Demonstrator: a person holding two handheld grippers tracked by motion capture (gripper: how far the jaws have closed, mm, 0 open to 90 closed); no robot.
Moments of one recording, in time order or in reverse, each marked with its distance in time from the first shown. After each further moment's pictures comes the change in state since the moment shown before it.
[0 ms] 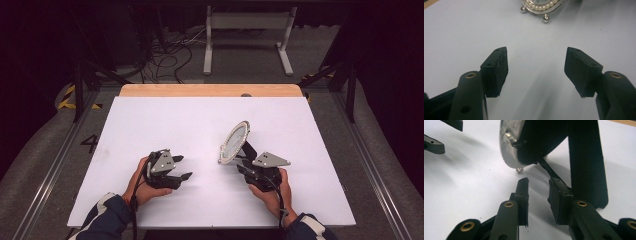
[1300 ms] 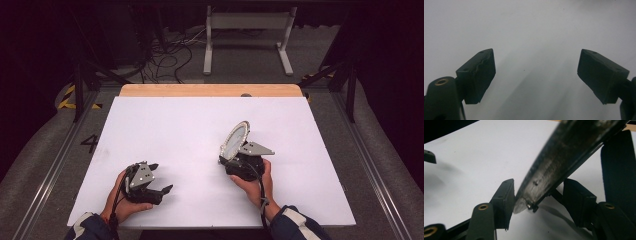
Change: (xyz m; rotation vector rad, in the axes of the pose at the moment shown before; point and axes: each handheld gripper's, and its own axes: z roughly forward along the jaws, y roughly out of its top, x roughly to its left) left arm -0.012 -0.040 -0.036 0.043 0.109 -0.084; right arm 0.015 0.030 0.038 -0.063 -0.015 0.118
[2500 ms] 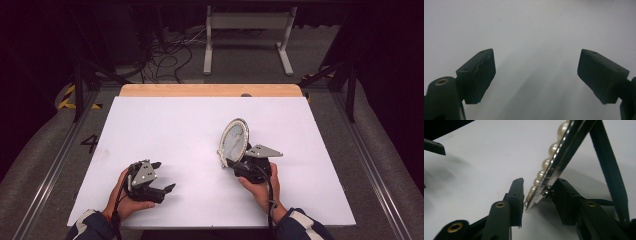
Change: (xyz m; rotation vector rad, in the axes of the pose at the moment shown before) left arm 0.000 0.007 0.003 -0.013 -0.019 0.014; right arm -0.012 -0.010 -0.014 0.034 0.058 0.020
